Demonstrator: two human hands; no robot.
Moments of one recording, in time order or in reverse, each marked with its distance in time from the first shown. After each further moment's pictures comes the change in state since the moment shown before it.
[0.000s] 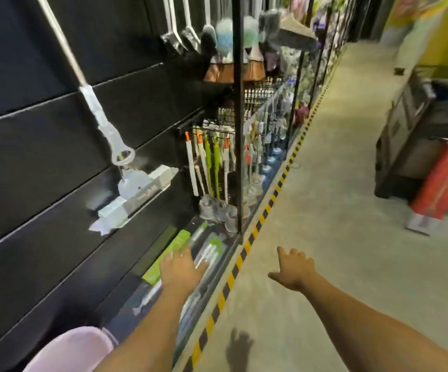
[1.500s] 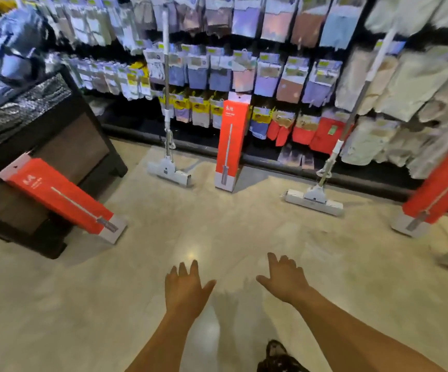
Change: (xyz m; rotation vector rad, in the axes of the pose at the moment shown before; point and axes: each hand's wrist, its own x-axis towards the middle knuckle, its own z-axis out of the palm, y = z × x) left_hand 0.081 0.876 0.123 0.614 -0.327 1.613; right_hand 0.036 0.592 0.013 0.990 0.118 1.431
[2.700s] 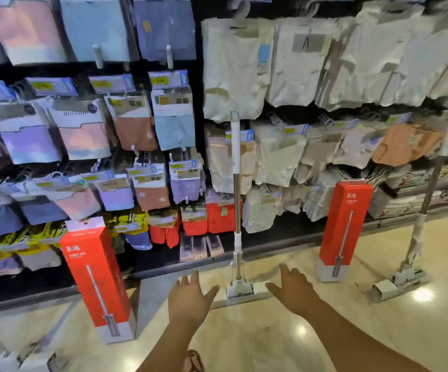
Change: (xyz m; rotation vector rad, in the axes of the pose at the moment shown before) left_hand 0.425 0.492 -0.200 0.014 0.008 0.502; right_hand 0.322 0.327 -0.341 0.379 0.276 0.482
